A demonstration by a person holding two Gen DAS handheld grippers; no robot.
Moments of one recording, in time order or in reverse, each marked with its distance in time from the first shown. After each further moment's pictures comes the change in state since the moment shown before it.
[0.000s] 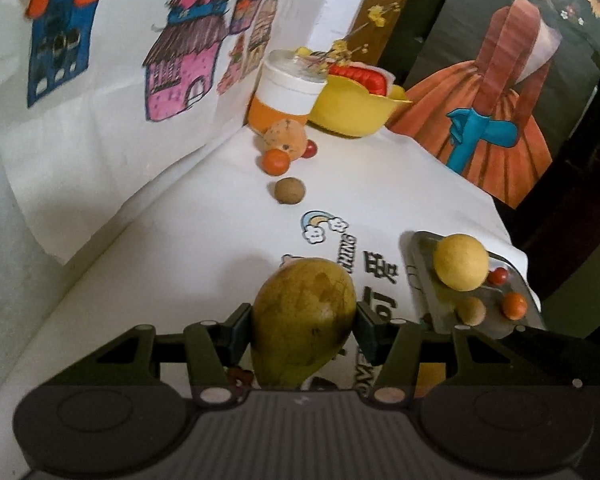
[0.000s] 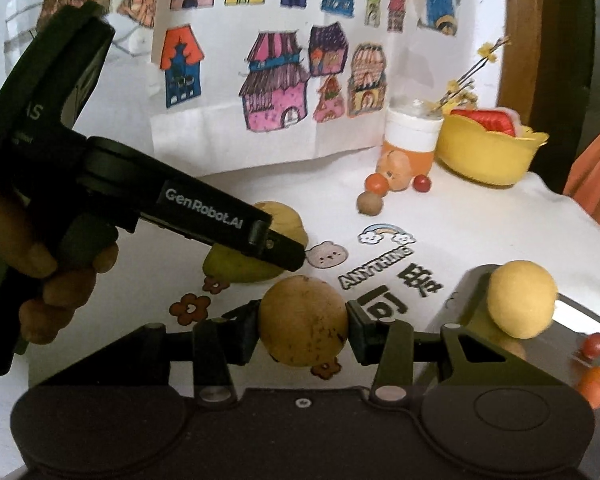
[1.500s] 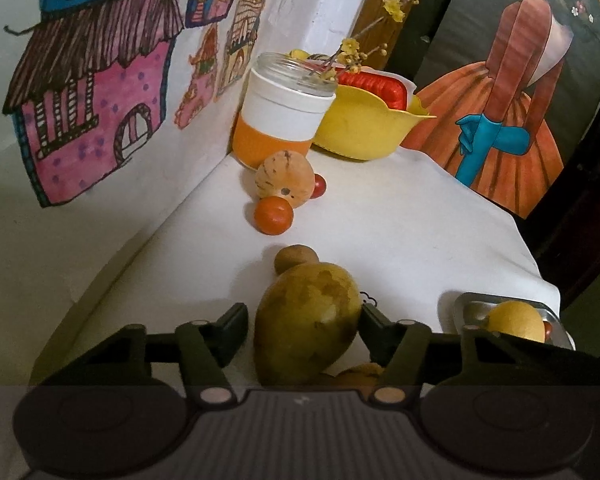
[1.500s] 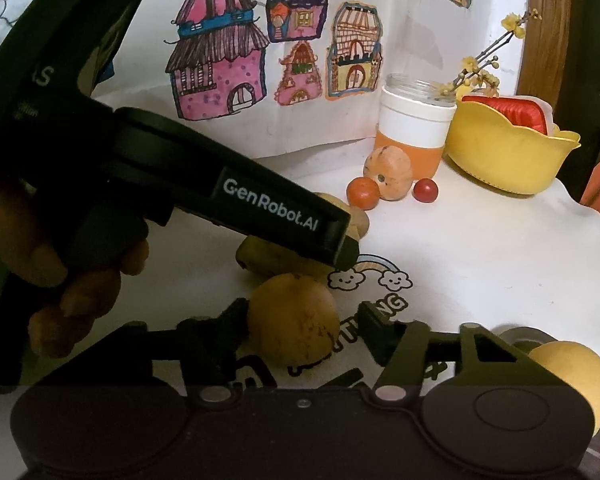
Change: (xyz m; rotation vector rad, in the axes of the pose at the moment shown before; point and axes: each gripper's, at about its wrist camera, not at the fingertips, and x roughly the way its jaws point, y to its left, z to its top) left arm 0.085 0.017 0.059 0.037 -0.006 -0.027; right arm 0.109 -0.030 0.036 -0.026 0.064 0.005
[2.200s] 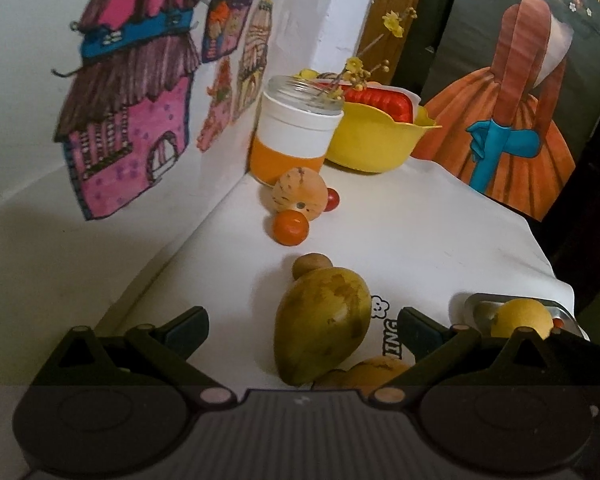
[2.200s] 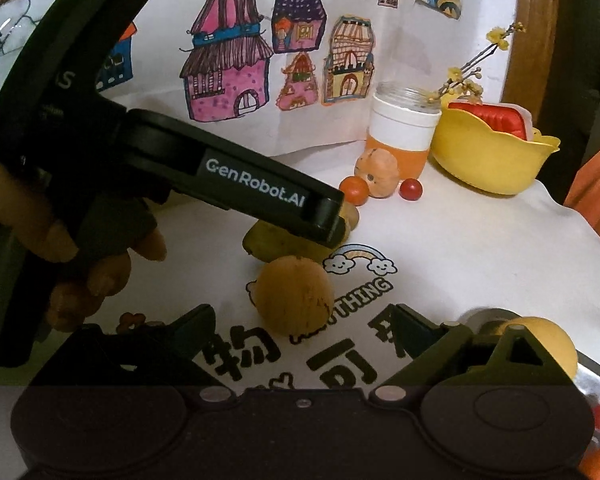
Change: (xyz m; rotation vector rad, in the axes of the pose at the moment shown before) left arm -0.017 -0.006 -0.005 0.040 -0.053 0.074; right arm -0.021 0.004 -0.013 -0.018 -0.008 -0.042
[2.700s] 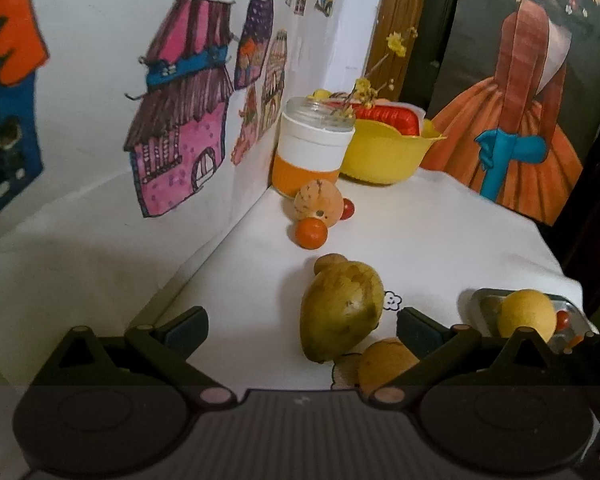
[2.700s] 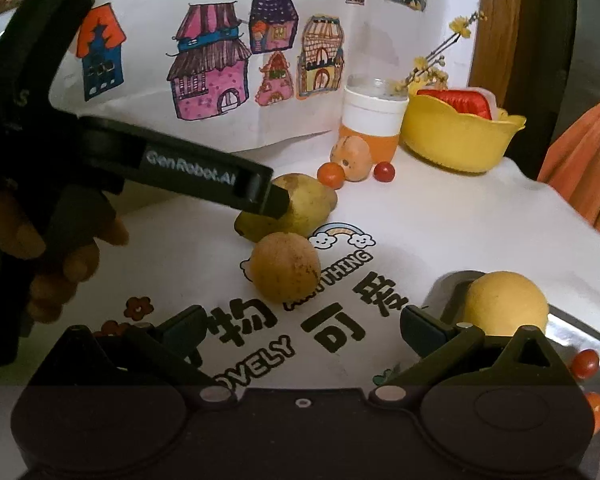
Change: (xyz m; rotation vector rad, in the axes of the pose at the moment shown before) left arm -0.028 0.001 -0.013 0.023 -0.059 0.072; right arm -0.025 0.005 -0.011 0.078 0.022 -0.058
